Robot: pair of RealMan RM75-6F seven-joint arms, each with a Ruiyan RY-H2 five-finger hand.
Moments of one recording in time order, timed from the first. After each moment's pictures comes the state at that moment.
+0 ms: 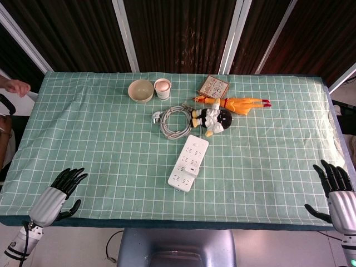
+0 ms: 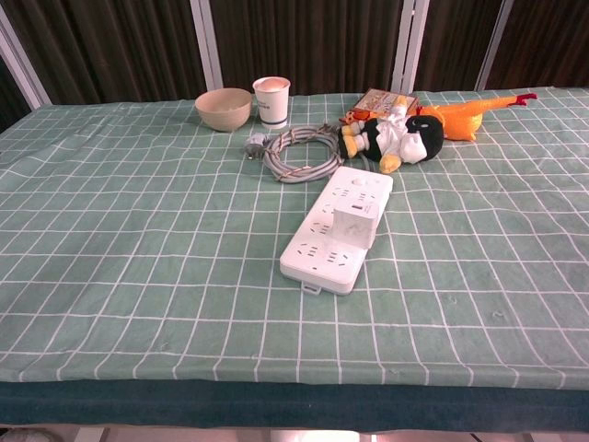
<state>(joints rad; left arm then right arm) -0.27 -1.23 0.10 -1.42 1.77 1.46 -0.23 -0.01 -1.10 0.03 -1.57 -1.60 1.59 0.02</state>
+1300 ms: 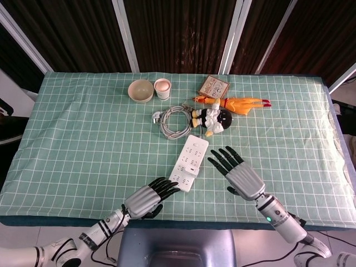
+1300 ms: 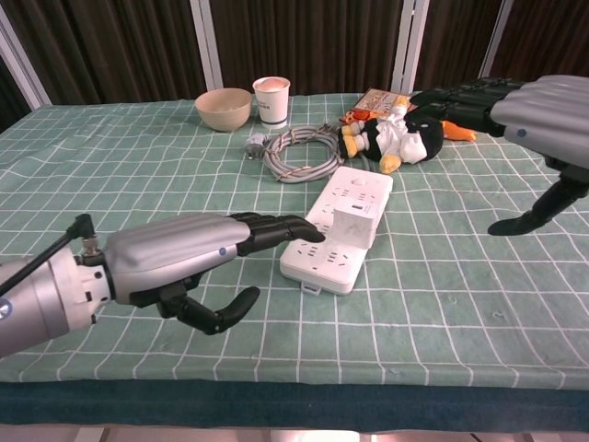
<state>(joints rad) -0.66 -1.57 -0.06 -1.62 1.58 0.85 0.11 0.46 -1.32 0.12 -1.61 -1.72 1.11 -0.34</state>
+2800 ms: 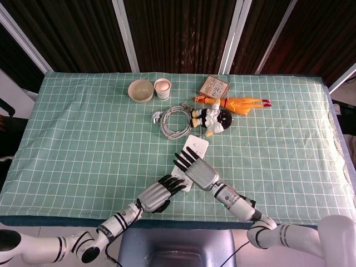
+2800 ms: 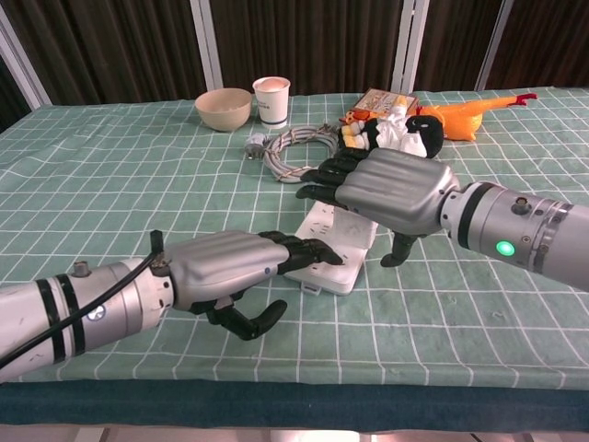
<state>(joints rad) -0.78 -1.69 -0.06 -1.50 1.36 0.79 0.28 0.74 -1.67 0.13 -1.32 -1.48 0.90 -0.70</state>
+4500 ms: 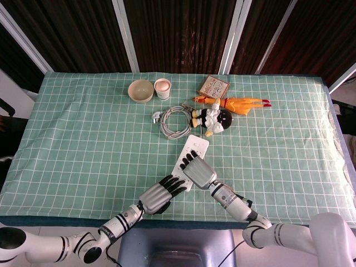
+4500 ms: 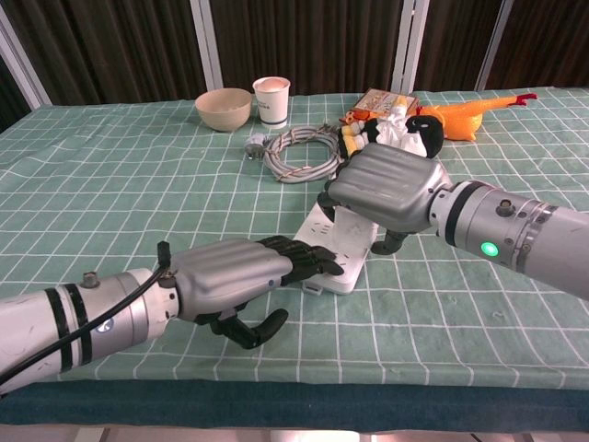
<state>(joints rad) -0.81 -1.71 -0.02 -1.49 1.31 0.80 0.34 0.78 -1.70 0.10 -1.30 -1.40 0.96 -0.79</state>
